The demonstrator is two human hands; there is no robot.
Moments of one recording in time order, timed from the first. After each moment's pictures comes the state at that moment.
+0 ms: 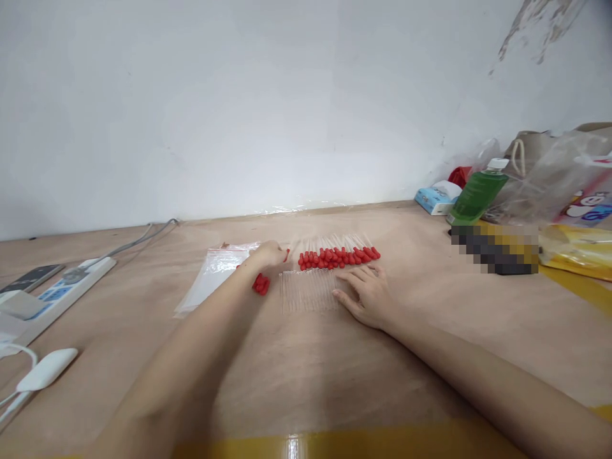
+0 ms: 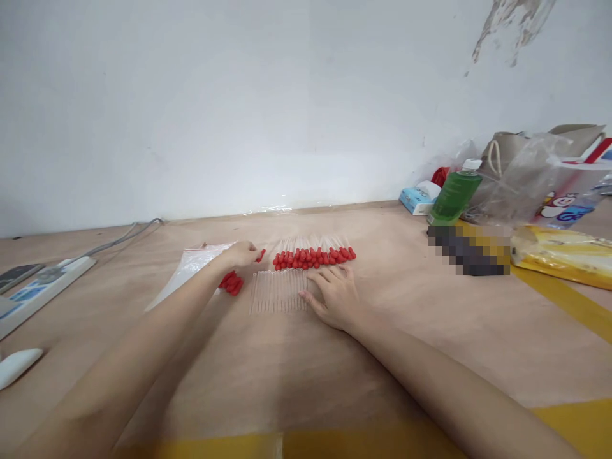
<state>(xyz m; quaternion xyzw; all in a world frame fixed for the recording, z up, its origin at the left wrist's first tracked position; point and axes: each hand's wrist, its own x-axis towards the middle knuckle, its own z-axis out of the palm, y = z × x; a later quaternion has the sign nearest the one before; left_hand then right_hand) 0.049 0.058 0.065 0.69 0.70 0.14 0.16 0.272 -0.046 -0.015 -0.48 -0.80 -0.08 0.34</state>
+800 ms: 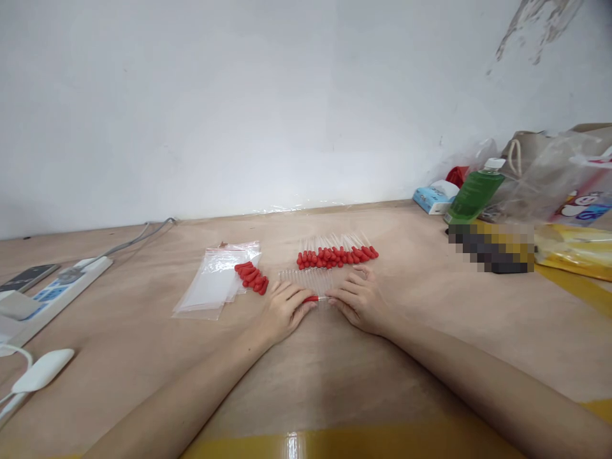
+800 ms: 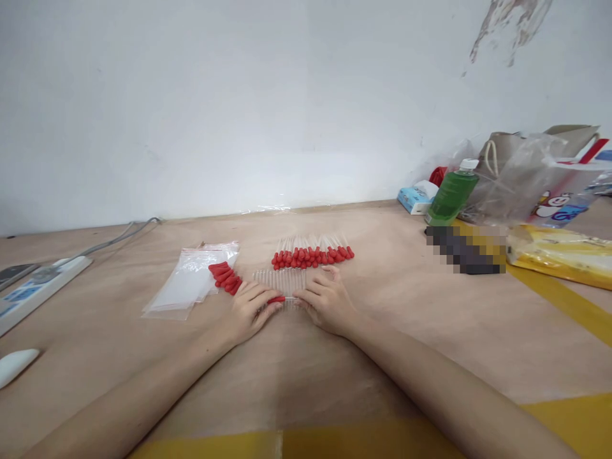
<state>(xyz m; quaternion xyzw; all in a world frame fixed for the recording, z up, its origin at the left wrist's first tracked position) 0.051 -0.039 -0.011 0.89 0.31 0.33 -0.04 0.267 -0.048 -0.016 -0.34 -0.85 -0.14 0.38</state>
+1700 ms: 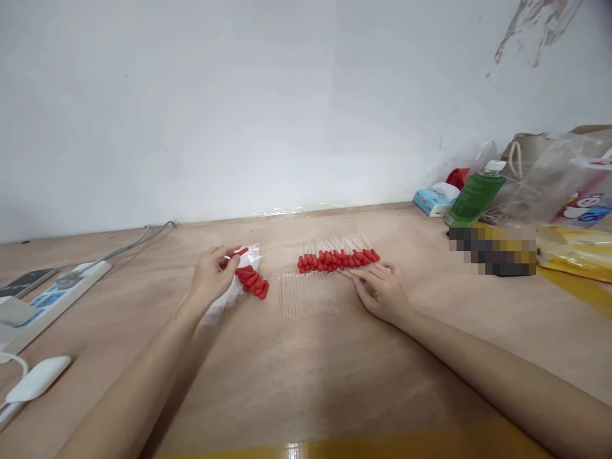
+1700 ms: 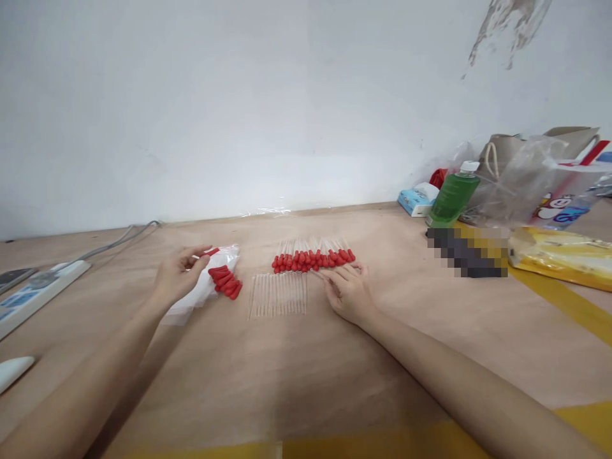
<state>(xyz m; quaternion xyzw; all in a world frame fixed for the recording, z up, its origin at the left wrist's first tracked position) -0.037 0.010 0.054 0.69 0.61 0.38 0.05 0.297 -0.033 -0.022 -0.46 -0.77 -0.13 0.41</state>
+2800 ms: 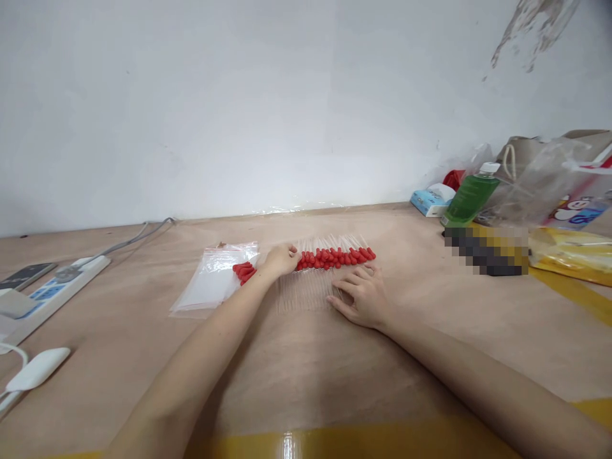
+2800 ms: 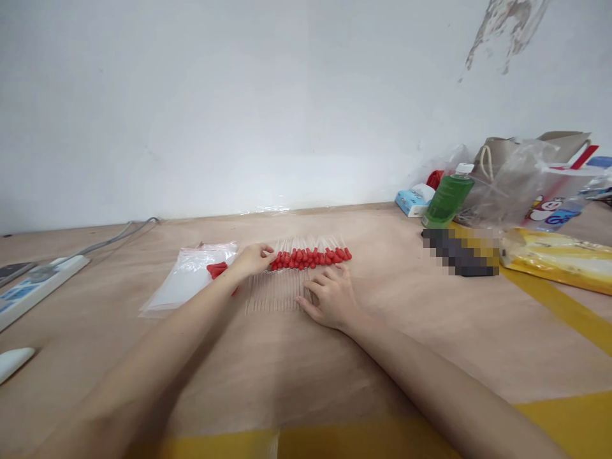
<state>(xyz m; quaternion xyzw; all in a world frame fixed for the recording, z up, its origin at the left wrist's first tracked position) 0.072 0.053 0.035 0.73 0.64 0.18 0.17 0.274 -0.048 -0.012 -0.46 -0.82 -0.11 0.32</state>
